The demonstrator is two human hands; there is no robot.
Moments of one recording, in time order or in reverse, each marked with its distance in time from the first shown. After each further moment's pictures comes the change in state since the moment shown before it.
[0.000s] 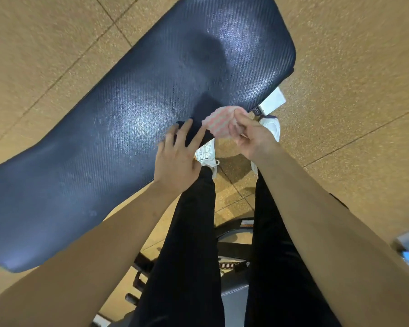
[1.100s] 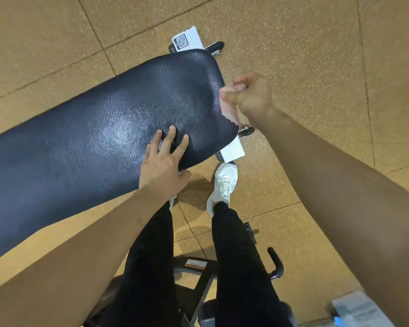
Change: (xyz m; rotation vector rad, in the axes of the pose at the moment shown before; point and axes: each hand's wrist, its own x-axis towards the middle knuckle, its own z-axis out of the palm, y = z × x) left_hand 0.097 0.099 -0.050 -0.199 -0.021 -0.279; right_hand 0.017 -0.221 0.081 -1.107 -0.190 -0.752
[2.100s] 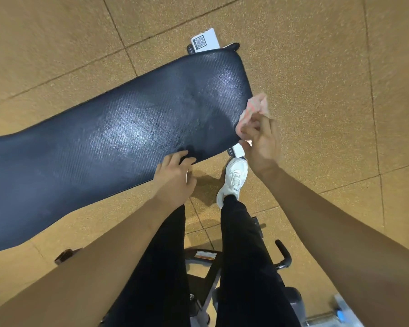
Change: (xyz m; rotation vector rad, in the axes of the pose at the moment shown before) left_hand -0.062 -0.042 0.011 -0.265 0.047 0.025; right_hand -0.103 0.093 0.023 -0.912 0.185 -0.600
